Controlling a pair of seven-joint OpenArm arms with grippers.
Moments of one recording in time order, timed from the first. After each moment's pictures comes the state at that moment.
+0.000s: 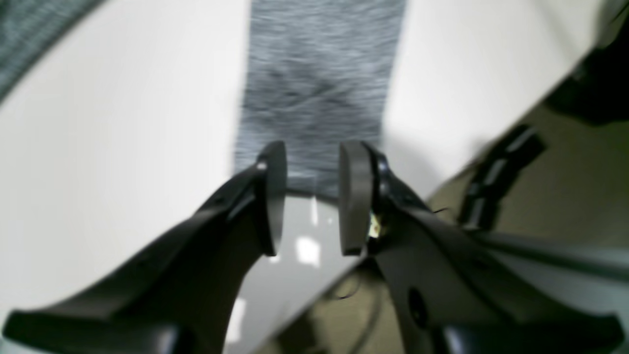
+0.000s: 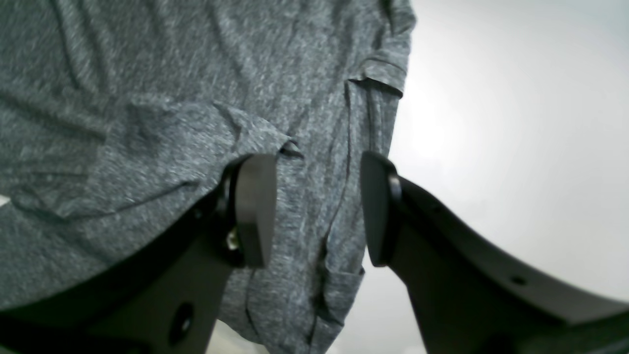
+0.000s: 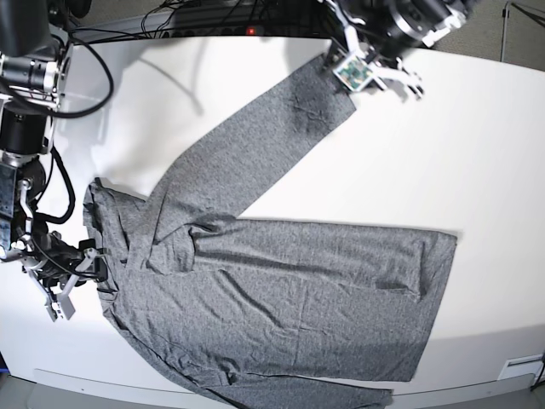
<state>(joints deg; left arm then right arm) 35.2 -18.4 21.3 119.3 -0.5 -16.9 29.9 24.8 28.8 8.4 61.7 17.5 34.7 -42.0</state>
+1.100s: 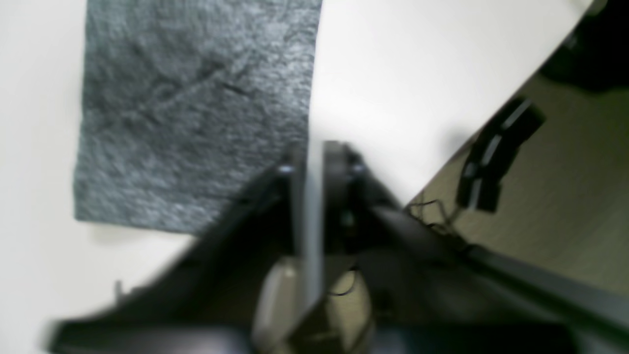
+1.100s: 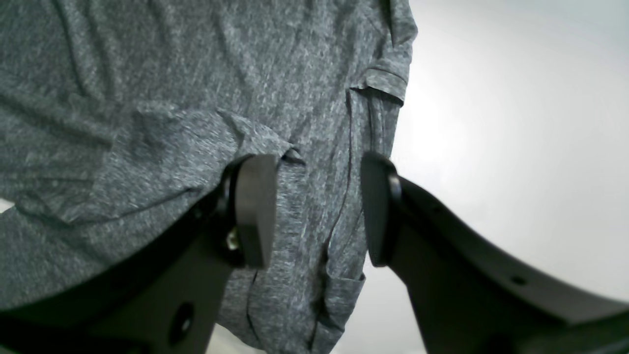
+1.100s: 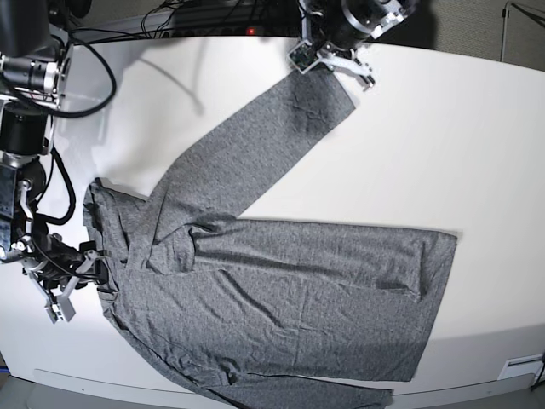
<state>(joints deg) 27.5 -14.5 32.0 100.5 12.6 -14.5 24.4 25.0 28.7 8.4 61.7 17.5 34.7 -41.3</state>
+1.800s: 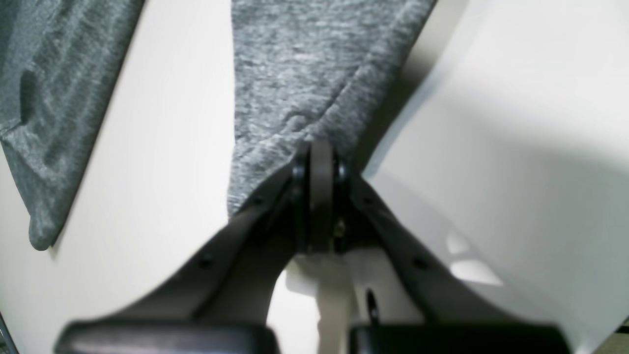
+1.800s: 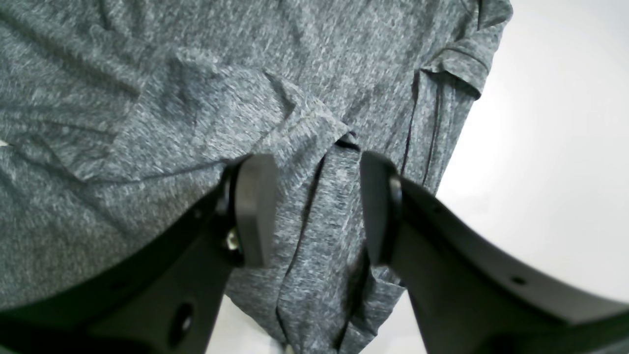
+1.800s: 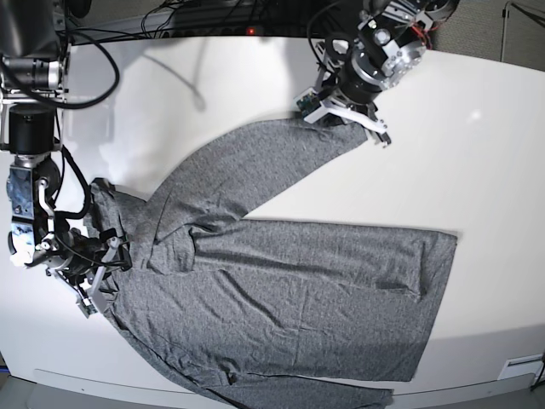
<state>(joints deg) 17.0 -15.0 31.9 100.6 24.8 -14.3 31.7 24.9 28.7 -1.0 61.7 17.4 34.7 -42.2</state>
